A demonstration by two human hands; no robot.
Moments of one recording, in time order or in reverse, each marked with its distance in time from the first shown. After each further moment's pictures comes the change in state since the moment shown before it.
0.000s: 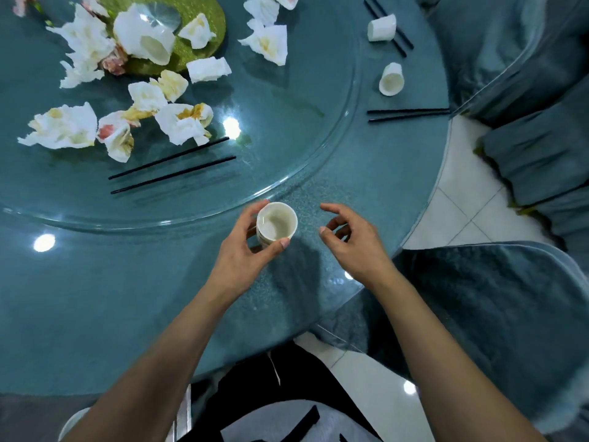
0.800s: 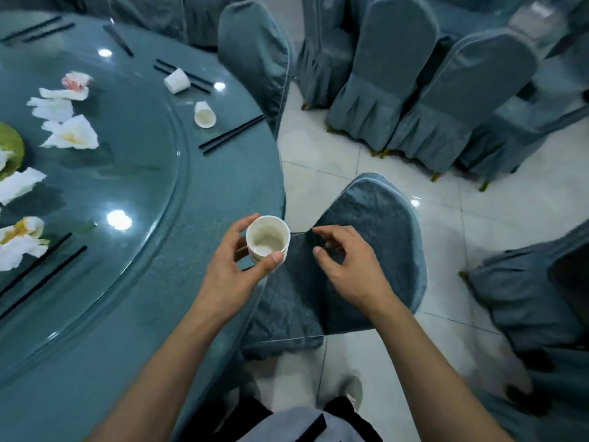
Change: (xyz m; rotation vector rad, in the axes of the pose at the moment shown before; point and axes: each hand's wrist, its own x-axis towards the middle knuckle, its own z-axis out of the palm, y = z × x) left_hand -0.039 0.107 0.147 0.008 -0.523 0.205; right_hand -0.189 0.042 -0.128 -0.004 0.535 0.189
